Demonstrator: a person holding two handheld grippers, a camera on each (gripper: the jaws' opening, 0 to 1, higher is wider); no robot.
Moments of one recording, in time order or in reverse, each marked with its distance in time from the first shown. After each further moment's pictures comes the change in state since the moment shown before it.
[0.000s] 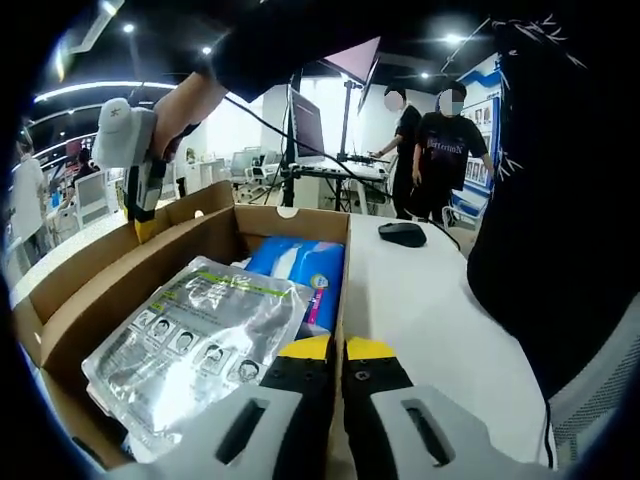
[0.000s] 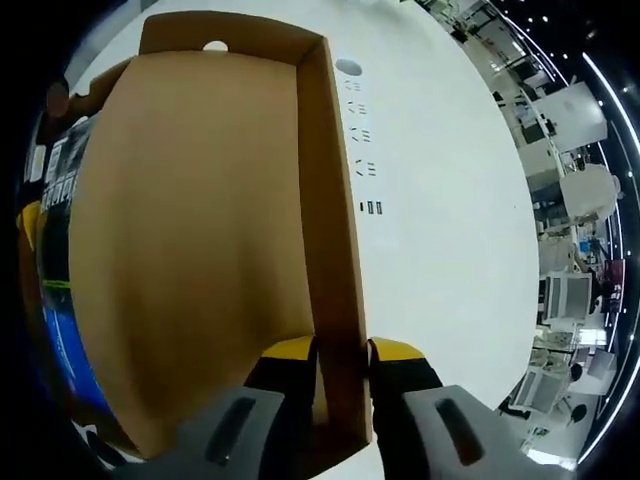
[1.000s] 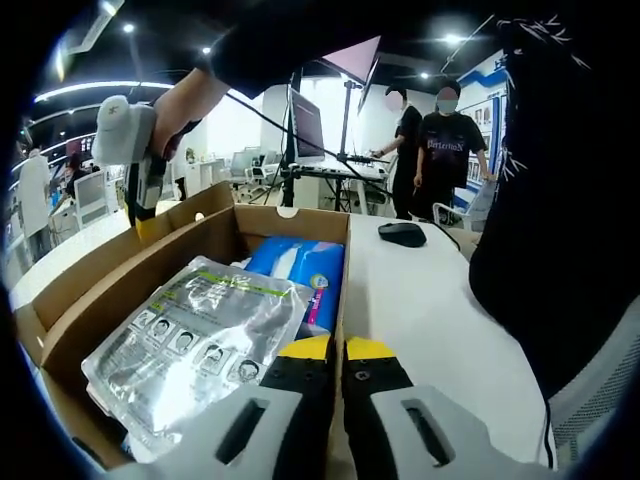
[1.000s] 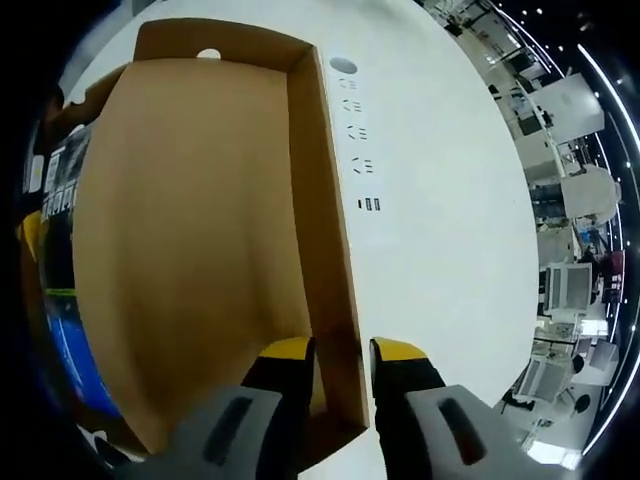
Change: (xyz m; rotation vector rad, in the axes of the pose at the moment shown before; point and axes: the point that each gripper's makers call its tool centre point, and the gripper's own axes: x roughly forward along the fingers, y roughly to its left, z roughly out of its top) left arm 0.000 -0.001 0.000 -0.001 -0.001 -0.001; right arm -0.021 0.015 0.004 0.033 0.017 -0.005
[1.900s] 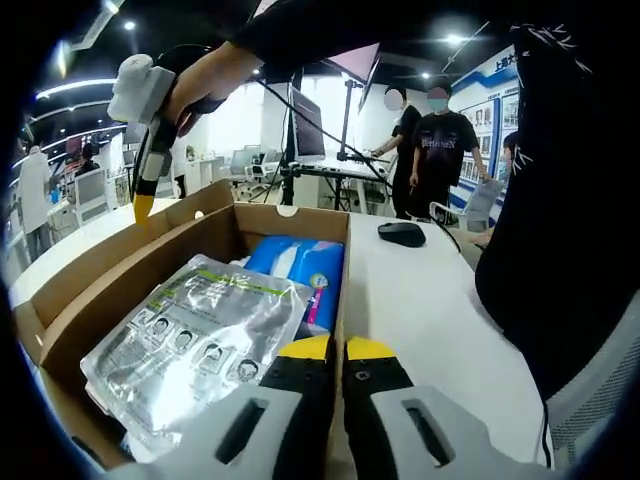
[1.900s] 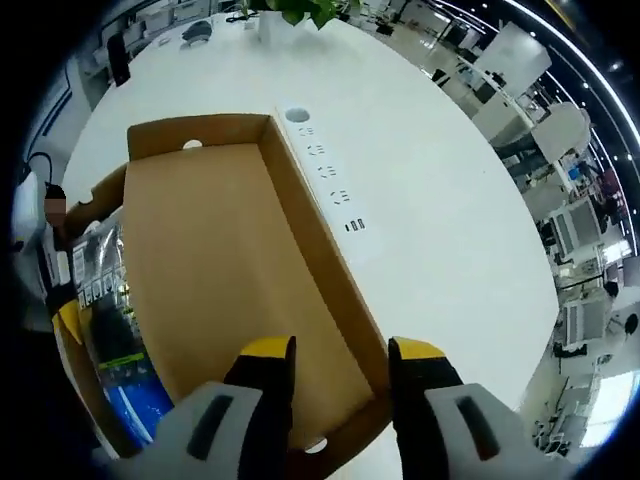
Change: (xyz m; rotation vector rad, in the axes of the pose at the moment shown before) left arm 0.000 0.000 0.000 -0.008 0.006 -0.004; right arm -0.033 0.000 0.004 0.346 -0.146 0.050
